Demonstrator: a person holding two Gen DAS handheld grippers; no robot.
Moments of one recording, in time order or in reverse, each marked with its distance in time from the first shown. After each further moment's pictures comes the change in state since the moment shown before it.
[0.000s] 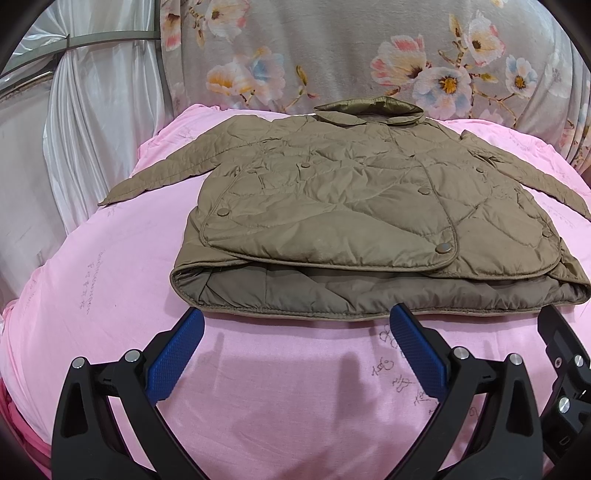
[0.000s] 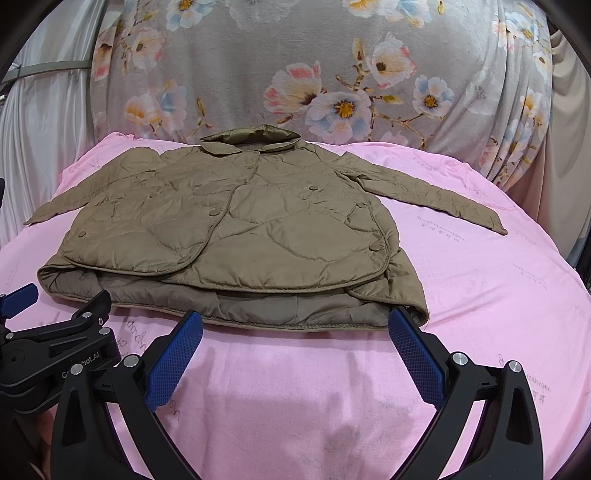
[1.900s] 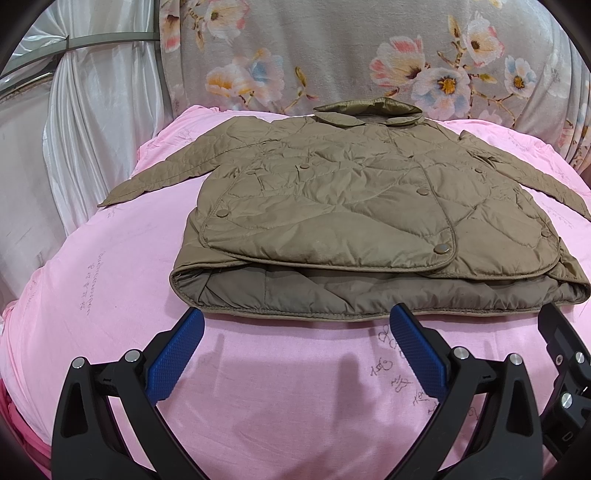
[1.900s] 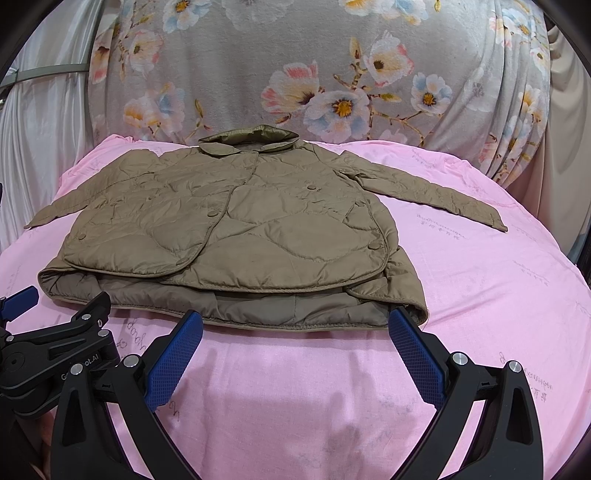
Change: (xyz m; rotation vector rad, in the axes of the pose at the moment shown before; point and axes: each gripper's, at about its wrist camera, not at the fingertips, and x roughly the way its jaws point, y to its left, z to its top) left arm -0.002 -0.002 -0.001 0.003 -0.004 0.004; right arm 0.001 -0.003 -0.002 0.006 -0.001 0.001
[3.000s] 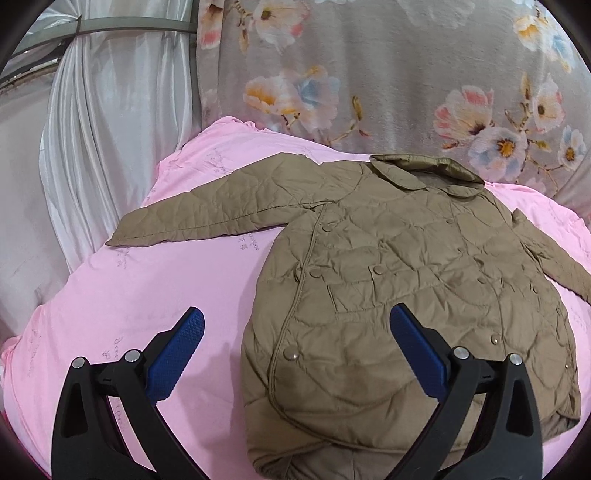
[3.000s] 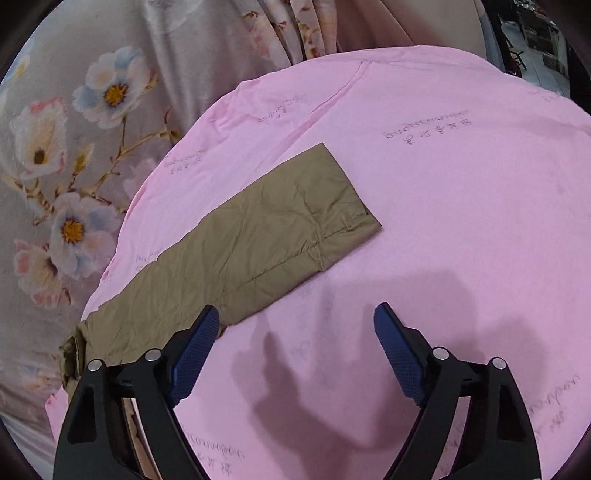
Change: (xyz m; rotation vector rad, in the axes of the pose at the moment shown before) left arm 0.058 0.082 0.124 -0.148 -0.028 0.027; right arm 0.231 -0.412 0.087 0.926 0.155 -0.095
